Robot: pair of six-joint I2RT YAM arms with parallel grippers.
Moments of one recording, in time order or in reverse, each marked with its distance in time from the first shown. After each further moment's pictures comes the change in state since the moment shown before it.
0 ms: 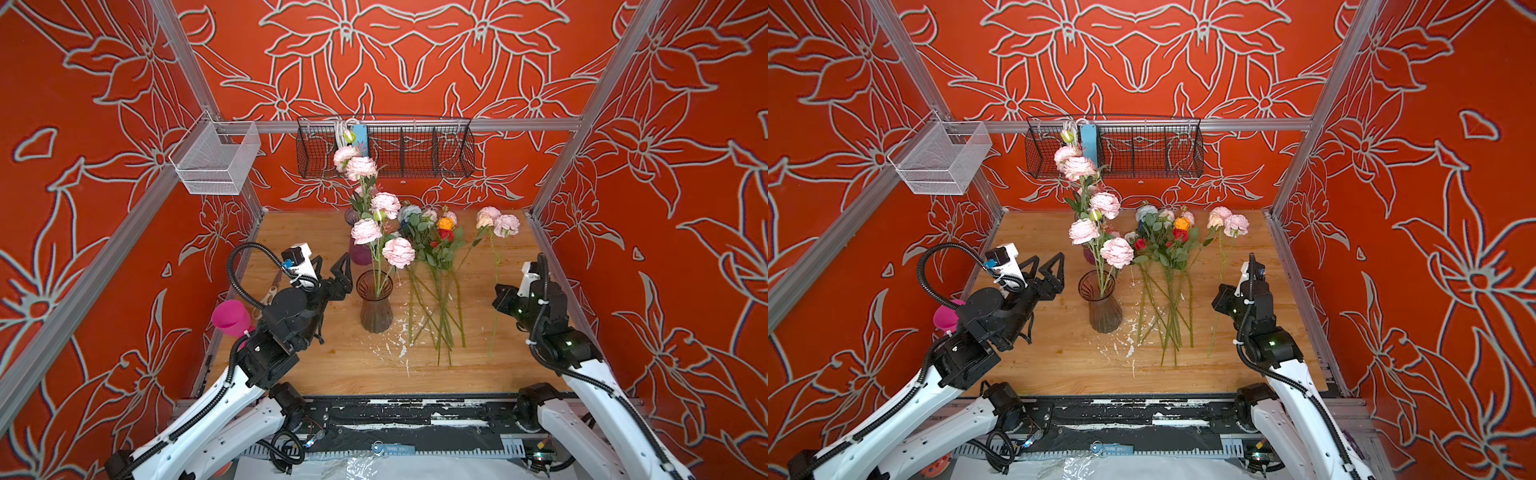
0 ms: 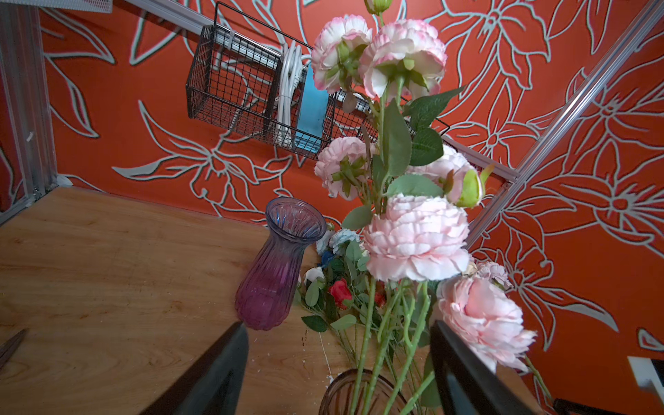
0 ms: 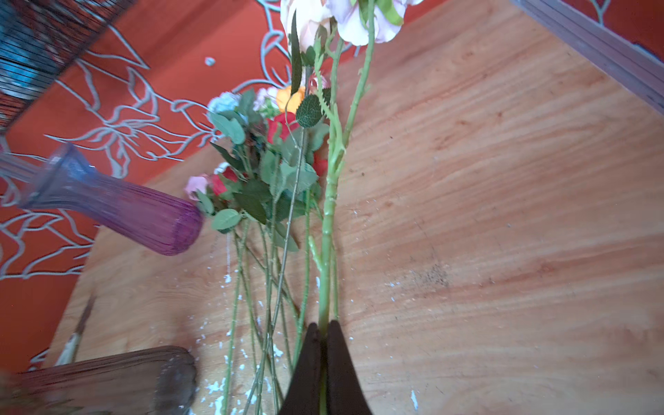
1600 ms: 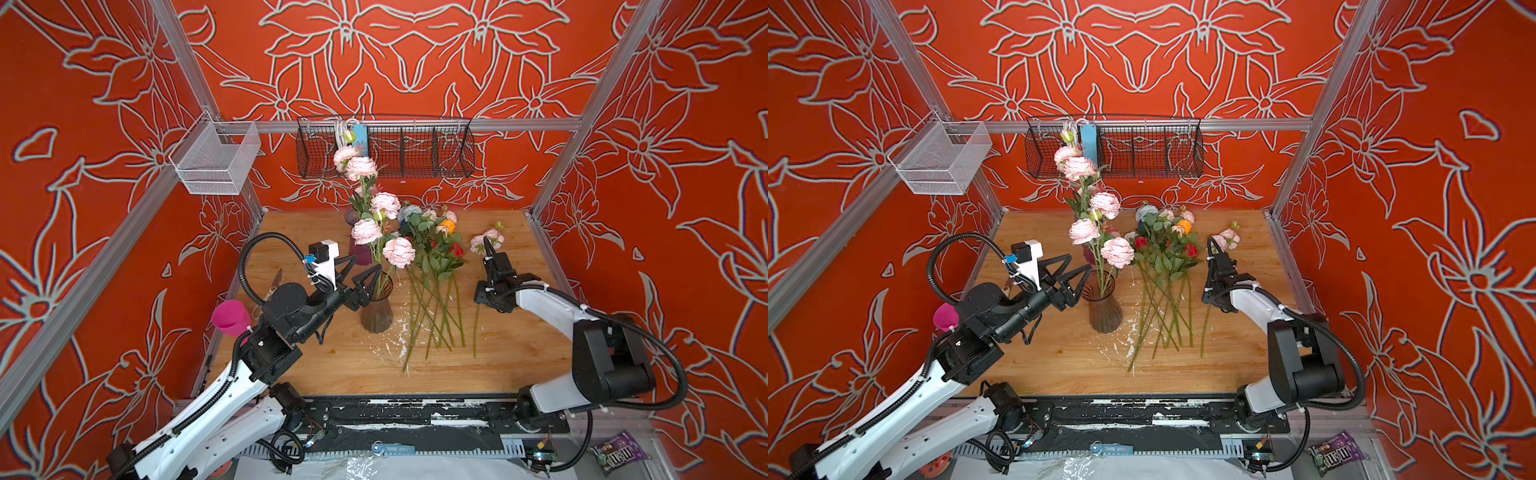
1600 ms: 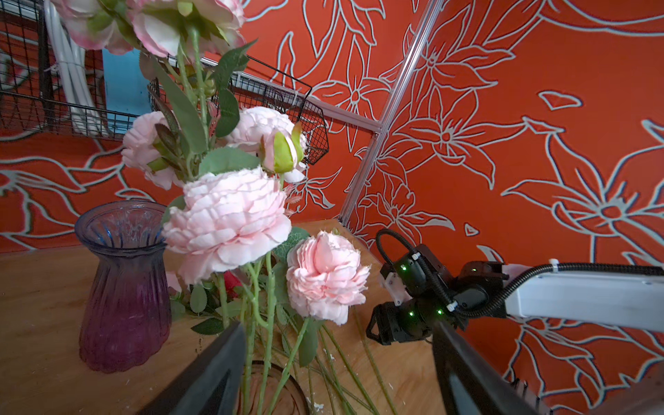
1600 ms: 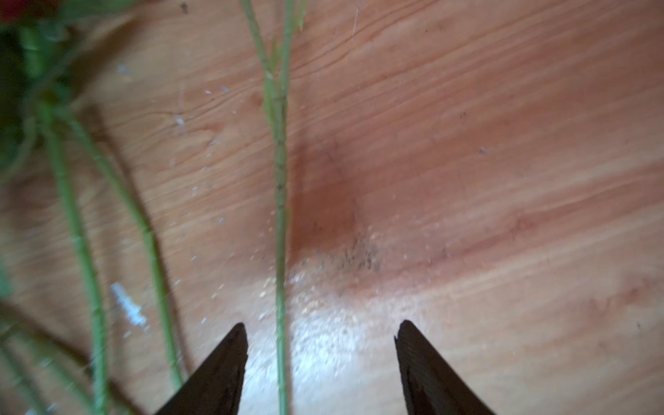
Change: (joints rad) left arm 0.000 0.045 0.034 0.073 0.468 0.052; right arm -0.019 0.869 0.286 -0.169 0.172 -0.051
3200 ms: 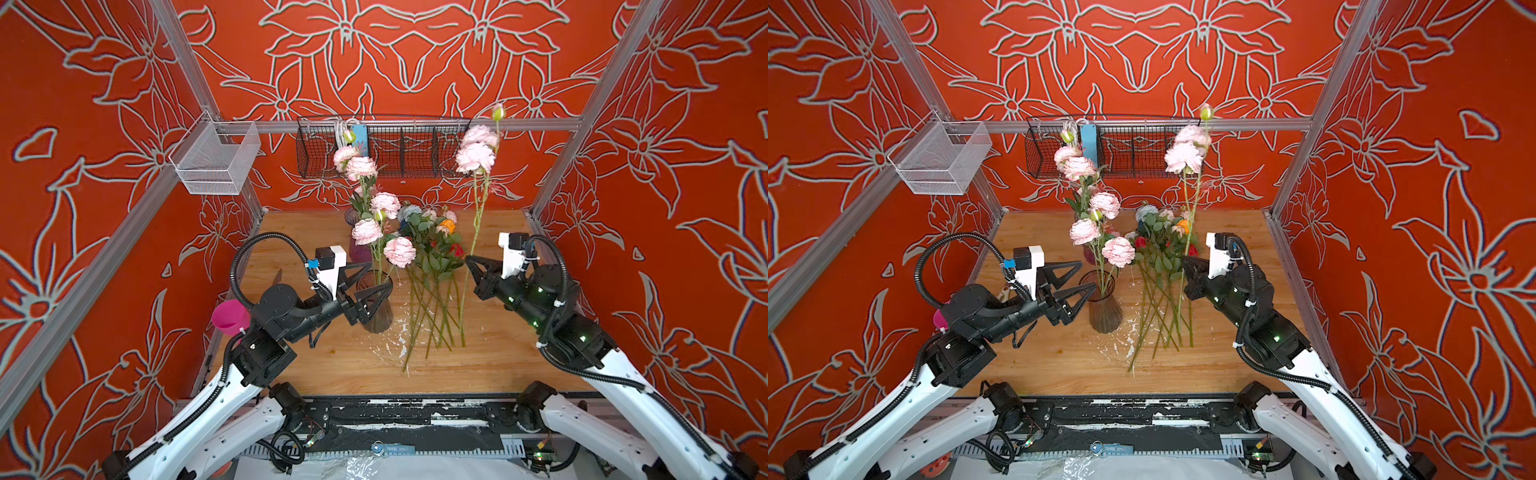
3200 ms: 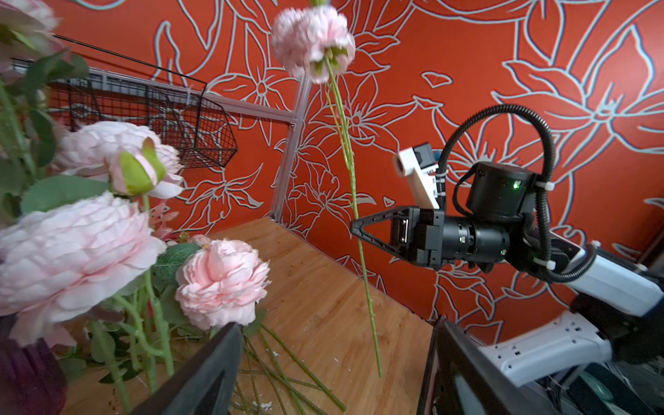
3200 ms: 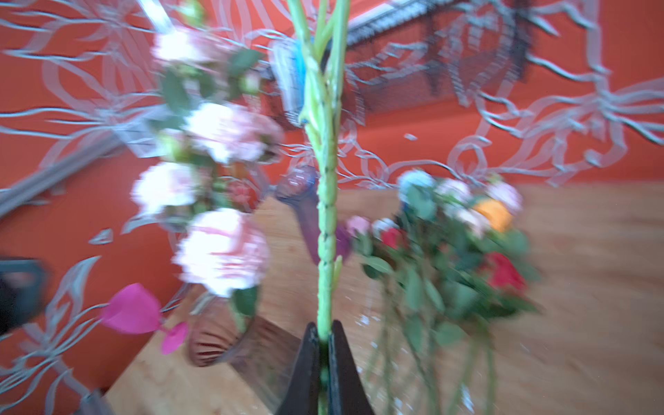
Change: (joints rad) left arm 0.000 -0.022 0.041 -0.002 0.341 0.049; right arm 0.467 -0.744 0.066 0.300 -0.175 -0.139
